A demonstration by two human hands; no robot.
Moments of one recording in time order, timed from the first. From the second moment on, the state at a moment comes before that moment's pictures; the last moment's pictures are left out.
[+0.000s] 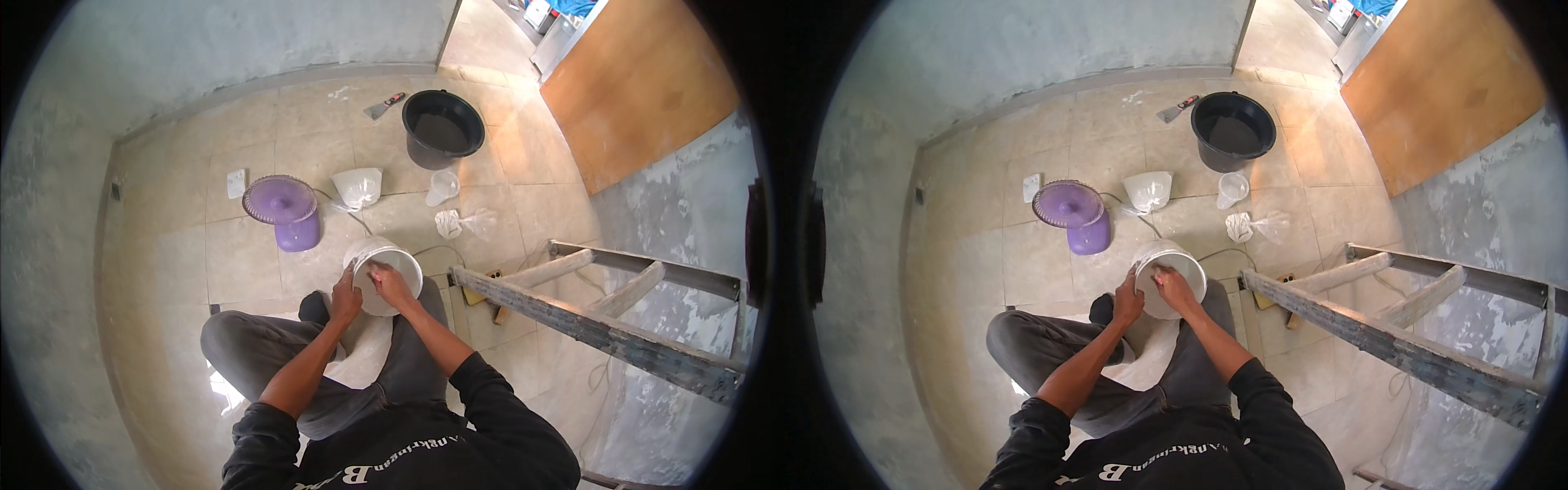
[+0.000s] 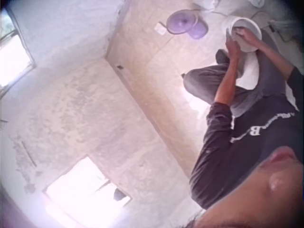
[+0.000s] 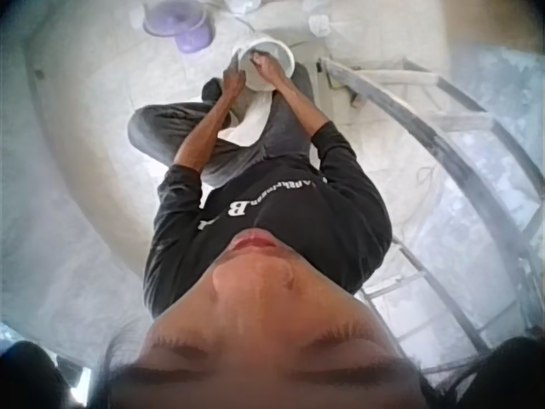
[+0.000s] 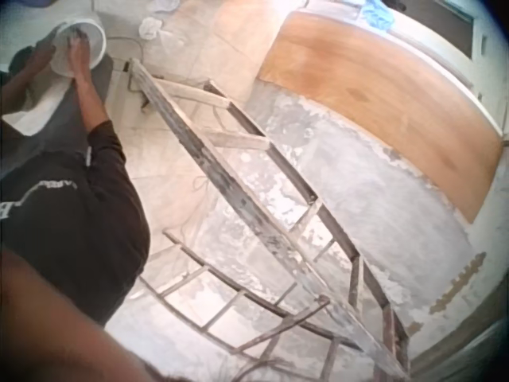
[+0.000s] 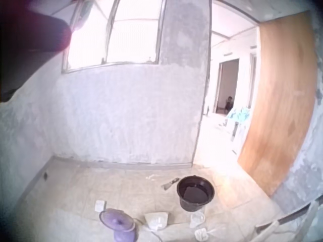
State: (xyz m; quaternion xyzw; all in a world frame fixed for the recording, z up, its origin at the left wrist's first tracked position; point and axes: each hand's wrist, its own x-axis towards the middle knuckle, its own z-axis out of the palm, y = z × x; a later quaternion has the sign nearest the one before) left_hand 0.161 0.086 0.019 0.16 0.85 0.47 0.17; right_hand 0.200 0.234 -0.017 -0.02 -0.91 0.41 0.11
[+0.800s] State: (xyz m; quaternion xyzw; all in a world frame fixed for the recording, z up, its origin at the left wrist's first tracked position) left_hand 0.155 0.086 0.026 0.16 0.85 0.46 0.19; right_hand 0.197 0.216 -0.026 -0.06 -0.89 0.46 0.02
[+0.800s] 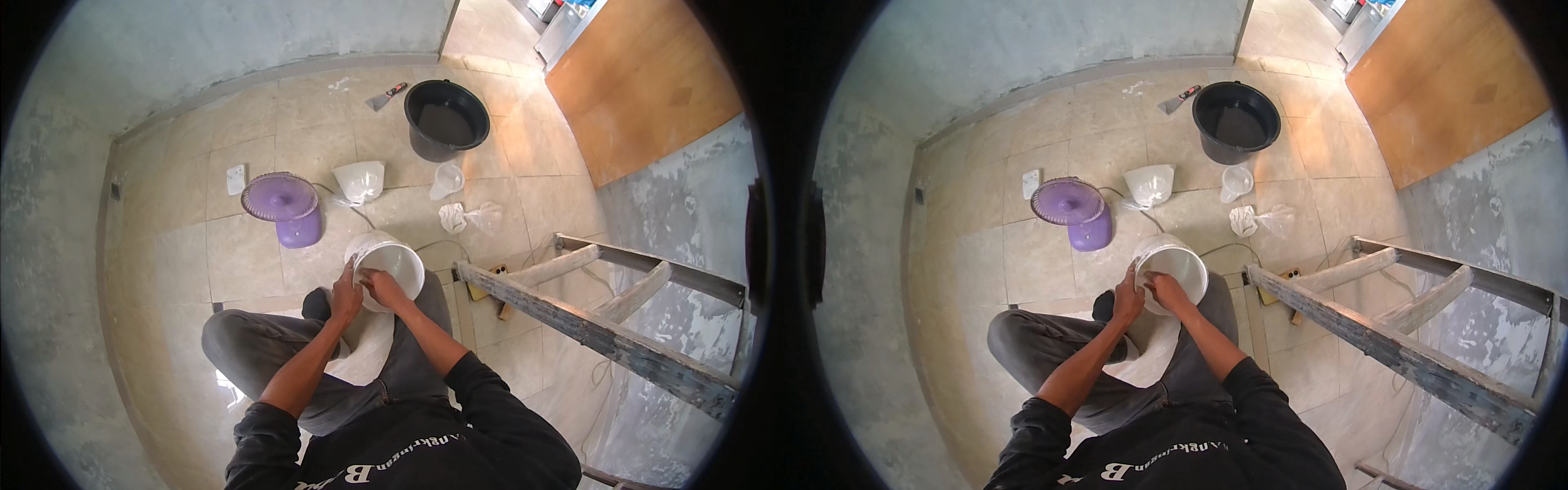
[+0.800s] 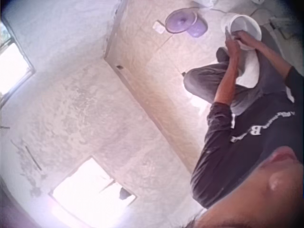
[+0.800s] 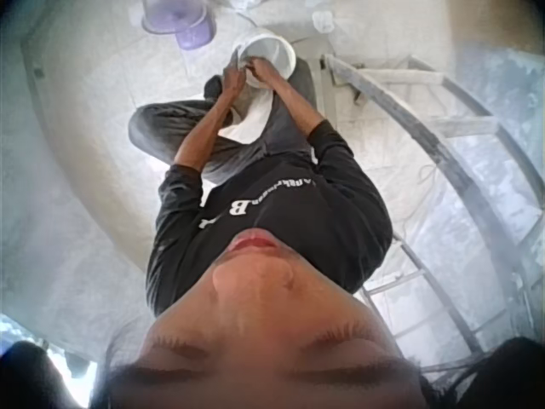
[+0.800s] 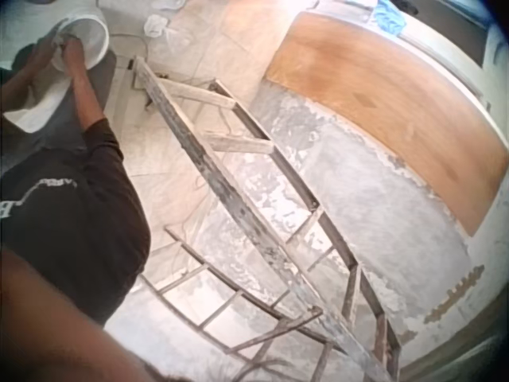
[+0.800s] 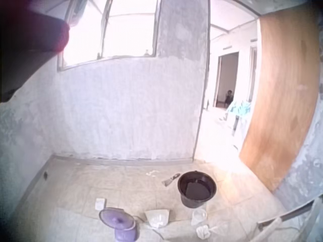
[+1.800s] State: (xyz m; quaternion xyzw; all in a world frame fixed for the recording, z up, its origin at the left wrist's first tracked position) left_hand 0.148 0.090 0.025 0.13 0.86 0.45 0.21; right_hand 0.203 0.238 -0.039 -0.23 -0.93 0.29 -0.07
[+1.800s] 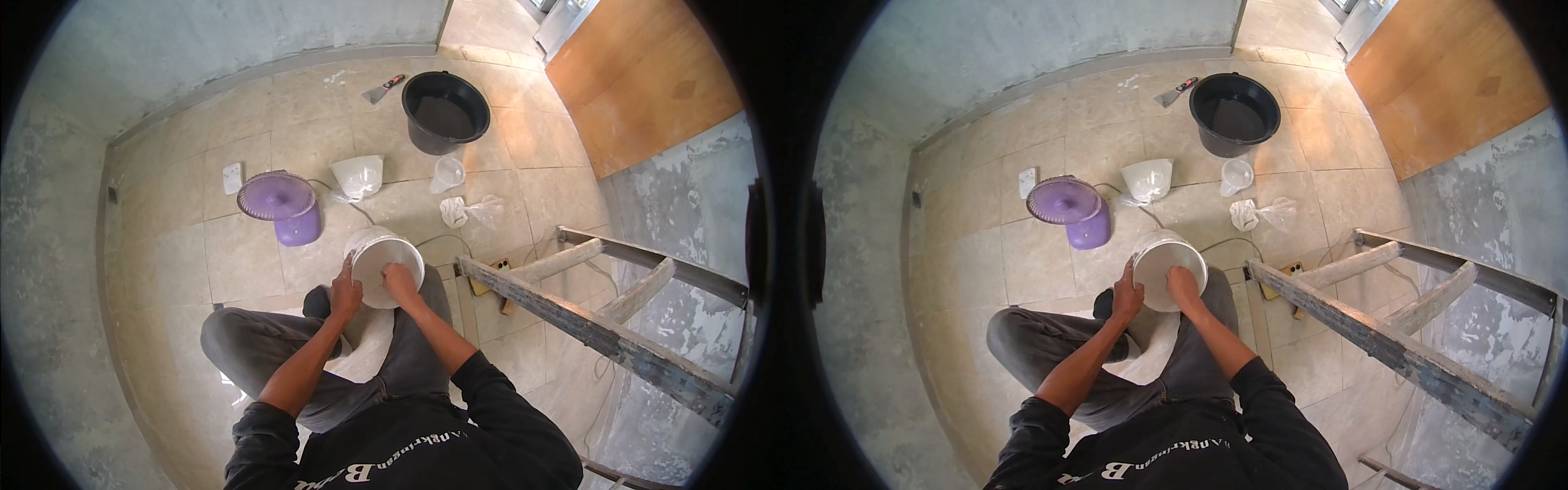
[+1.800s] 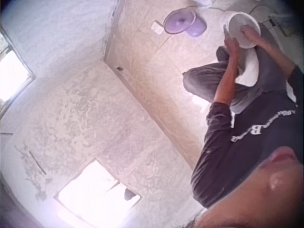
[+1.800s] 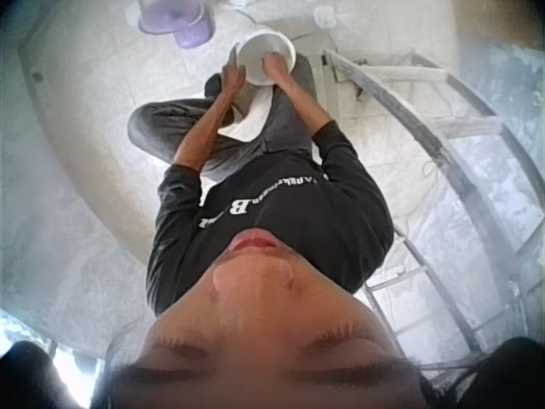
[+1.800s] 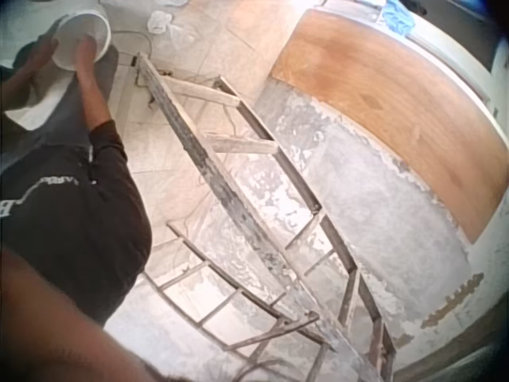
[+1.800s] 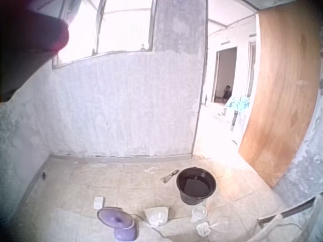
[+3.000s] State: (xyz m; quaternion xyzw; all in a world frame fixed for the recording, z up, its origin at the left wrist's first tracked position) left_hand 0.129 0.085 0.017 0.17 0.87 0.42 0.21; right_hand 0.199 0.211 -0.036 -0.18 -0.89 0.41 -0.10
